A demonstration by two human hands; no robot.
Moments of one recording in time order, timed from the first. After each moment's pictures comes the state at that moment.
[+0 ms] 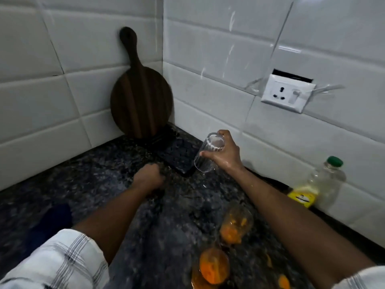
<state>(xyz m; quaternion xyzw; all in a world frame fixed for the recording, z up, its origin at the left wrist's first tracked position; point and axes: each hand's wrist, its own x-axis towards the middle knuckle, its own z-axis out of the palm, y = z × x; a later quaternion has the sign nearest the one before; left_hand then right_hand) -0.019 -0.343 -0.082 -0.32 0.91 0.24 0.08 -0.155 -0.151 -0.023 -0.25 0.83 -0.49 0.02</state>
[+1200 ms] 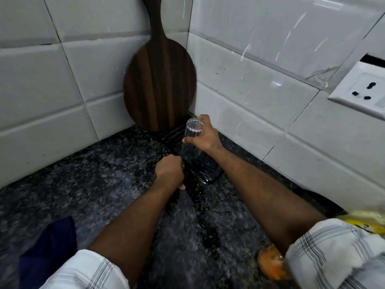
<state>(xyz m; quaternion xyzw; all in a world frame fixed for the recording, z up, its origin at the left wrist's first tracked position) -0.075 -0.398 -0.104 -0.32 0.92 0.18 0.15 -0.209 -0.338 -0.087 -0.30 0.86 -0.41 0.11</state>
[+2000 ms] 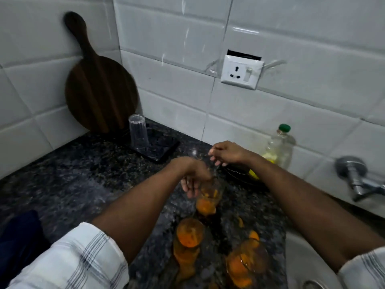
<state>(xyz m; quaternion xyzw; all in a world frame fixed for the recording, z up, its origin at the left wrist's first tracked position) -0.061 -0.165 -0.009 -0.07 0.86 0.28 0.41 -0.164 -0.034 -0.024 -0.21 0.89 -0.32 0.24</state>
